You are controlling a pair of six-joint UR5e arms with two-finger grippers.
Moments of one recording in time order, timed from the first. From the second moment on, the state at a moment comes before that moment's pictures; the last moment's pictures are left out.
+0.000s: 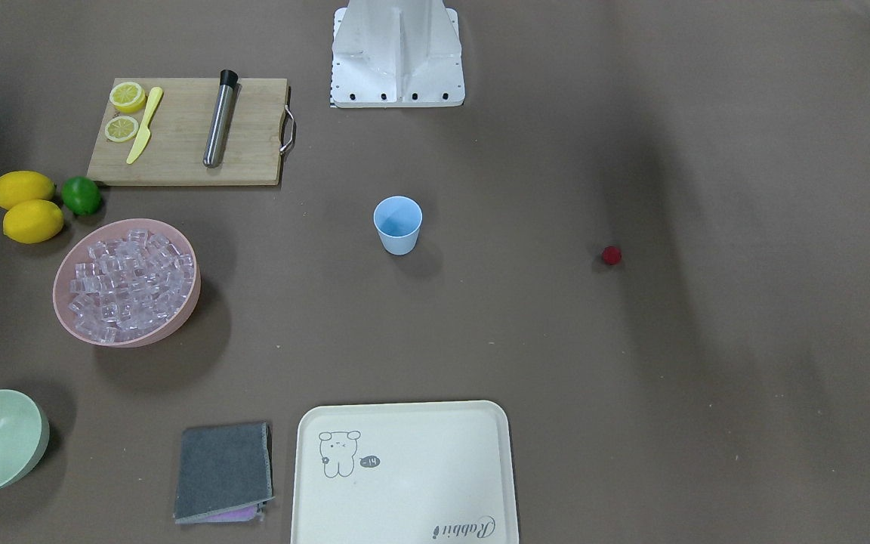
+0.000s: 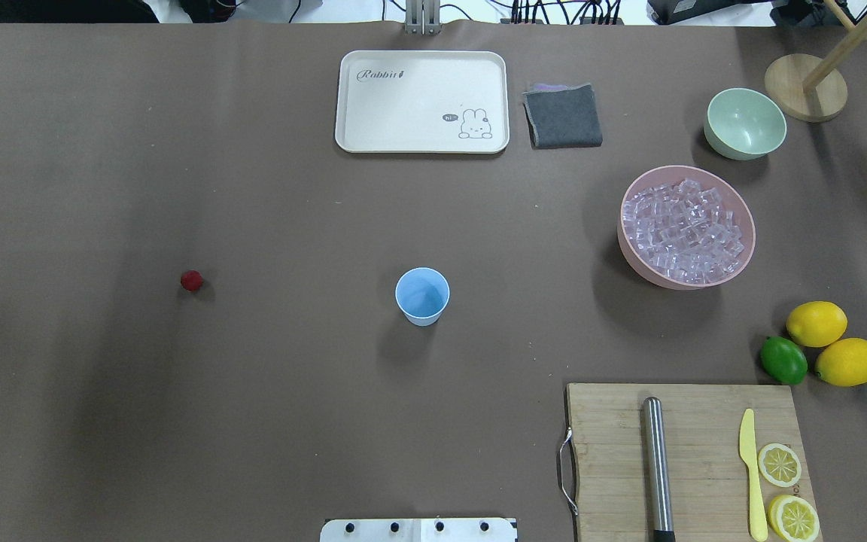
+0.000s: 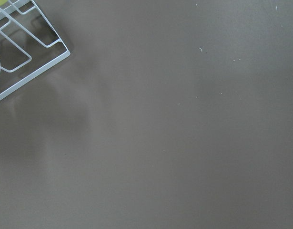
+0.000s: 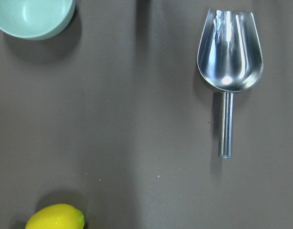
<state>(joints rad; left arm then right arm) -1.49 -1.54 -1.62 -1.91 -2.37 -0.15 1.52 -1.62 1.80 -1.64 2.35 0.08</state>
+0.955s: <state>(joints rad) -1.49 -1.54 -1.62 -1.92 -2.37 -0.15 1.28 -1.43 1.87 -1.70 2.27 0.45</state>
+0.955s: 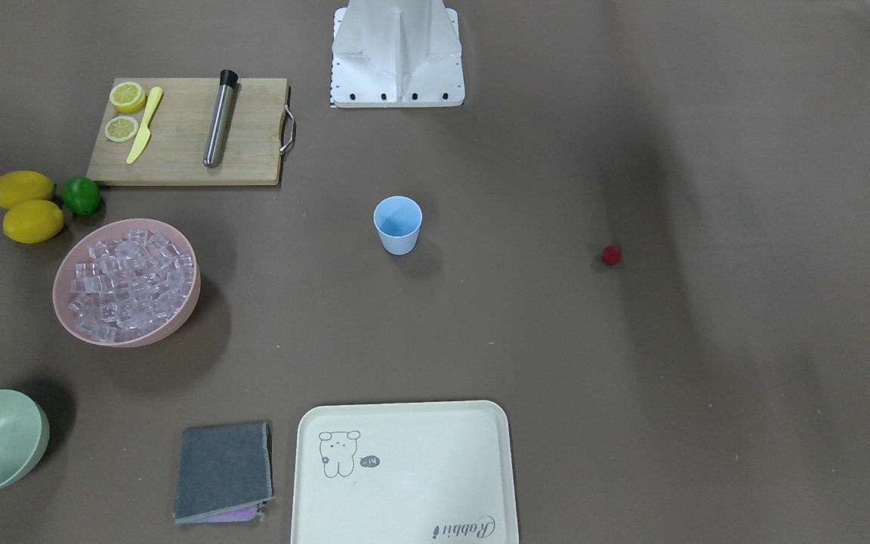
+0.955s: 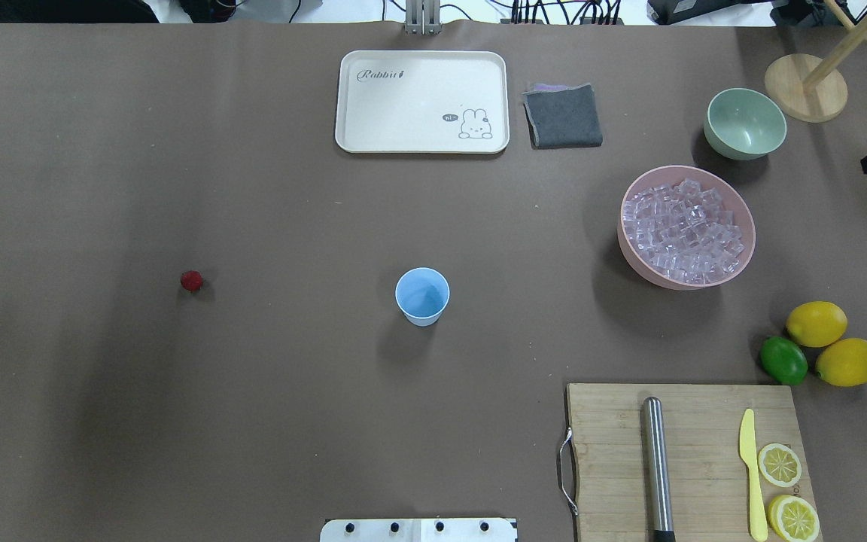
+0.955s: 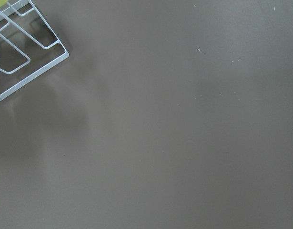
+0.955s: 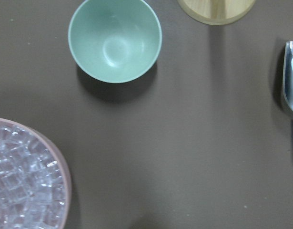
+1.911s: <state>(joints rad) -1.49 -1.54 -1.62 -1.92 -2.37 -0.15 1.01 -1.26 1.89 -1.86 2.08 0.71</state>
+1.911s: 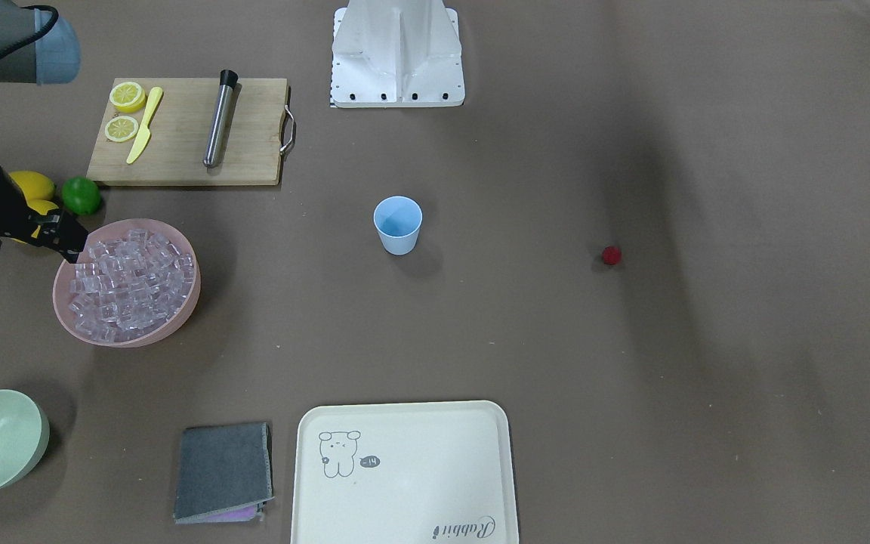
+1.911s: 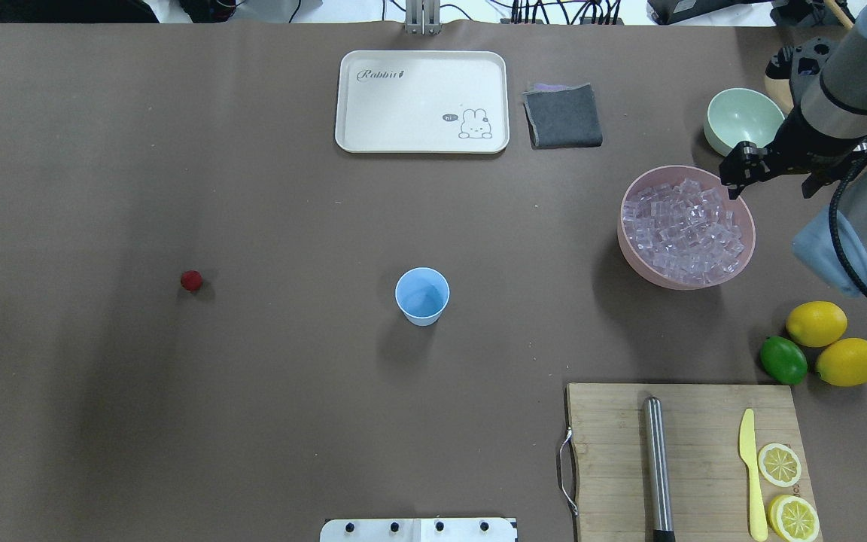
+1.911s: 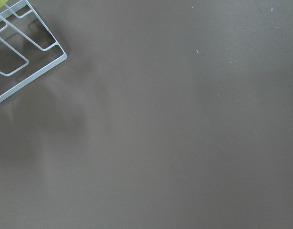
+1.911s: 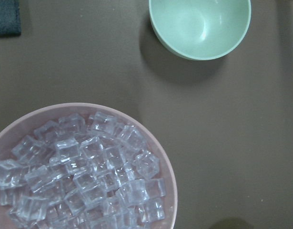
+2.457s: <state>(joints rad) -1.49 -1.54 -1.62 -1.92 -2.37 -0.15 0.89 -1.22 1.84 -1.88 1.97 0.71</state>
